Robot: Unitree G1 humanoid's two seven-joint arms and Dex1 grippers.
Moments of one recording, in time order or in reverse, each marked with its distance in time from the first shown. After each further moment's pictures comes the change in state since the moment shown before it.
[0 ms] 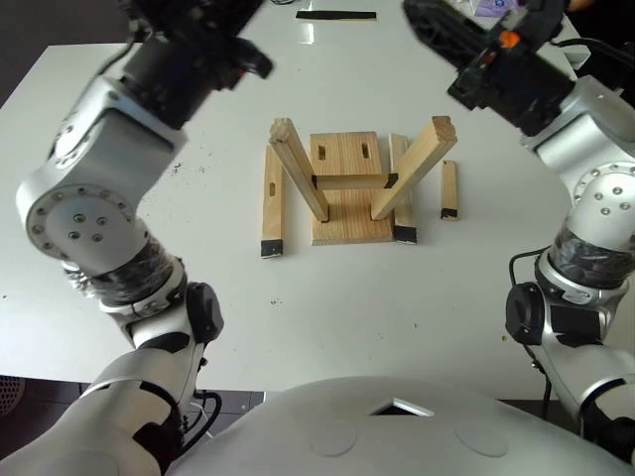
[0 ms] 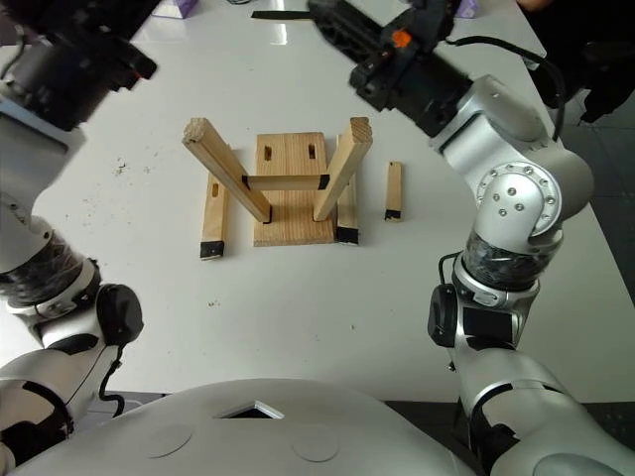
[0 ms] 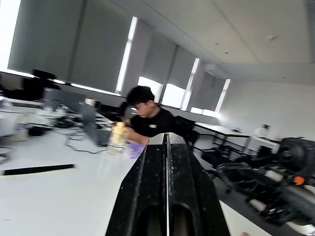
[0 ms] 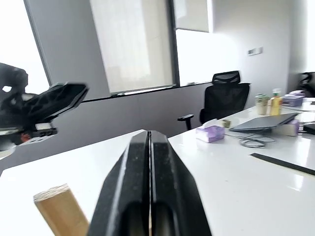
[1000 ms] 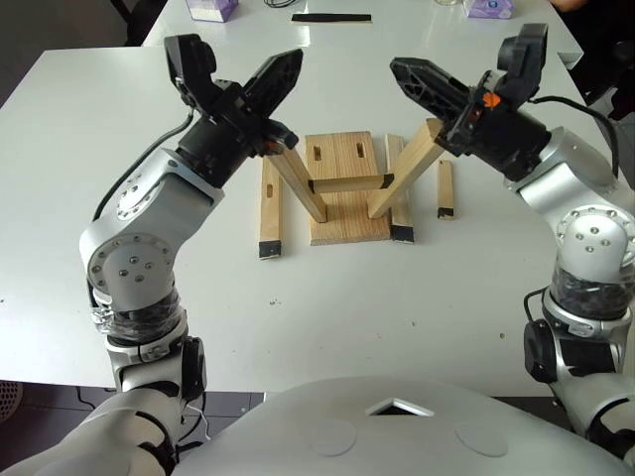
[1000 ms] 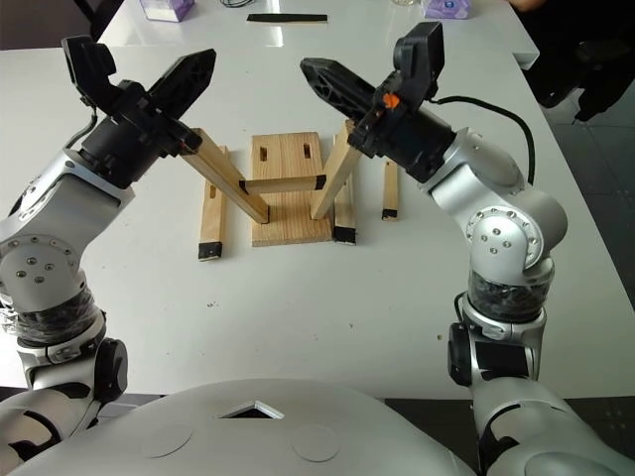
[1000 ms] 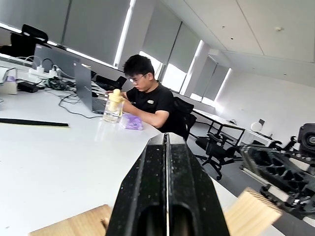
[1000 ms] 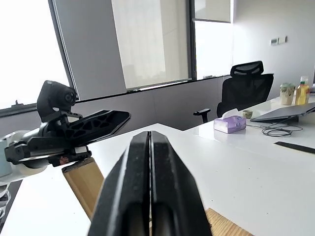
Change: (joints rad) left arm 0.292 0.093 -0.128 0.009 0.022 -0.275 0.021; right arm 0.165 -0.069 0.038 0.019 0.203 -0.155 -0.056
